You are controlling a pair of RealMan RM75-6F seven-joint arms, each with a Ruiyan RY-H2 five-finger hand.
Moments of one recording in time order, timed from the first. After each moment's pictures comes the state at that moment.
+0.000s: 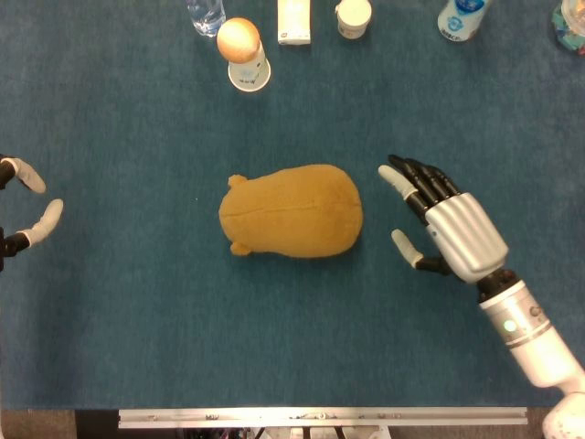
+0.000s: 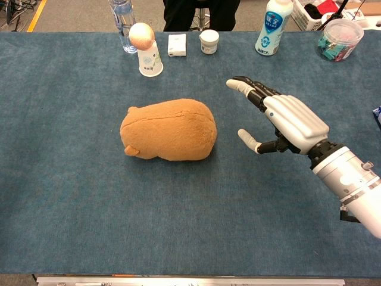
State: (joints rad) left arm -0.13 -1.25 -0.15 -1.79 1.47 1.57 0.06; right arm 0.38 -1.64 0.02 -1.56 -1.56 1.24 -0.11
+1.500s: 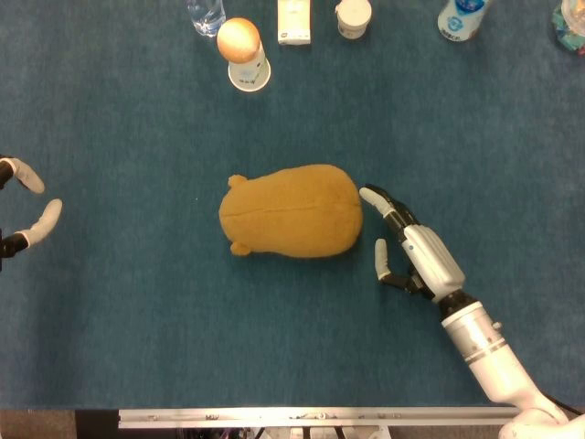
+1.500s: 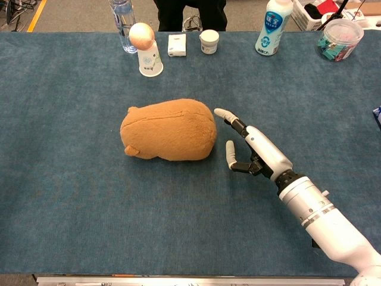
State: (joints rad) left arm -0.13 -1.25 -0.15 -1.80 1.47 1.58 0.06; right arm 0.33 -1.86 -0.01 -1.39 -1.49 1.17 0.34
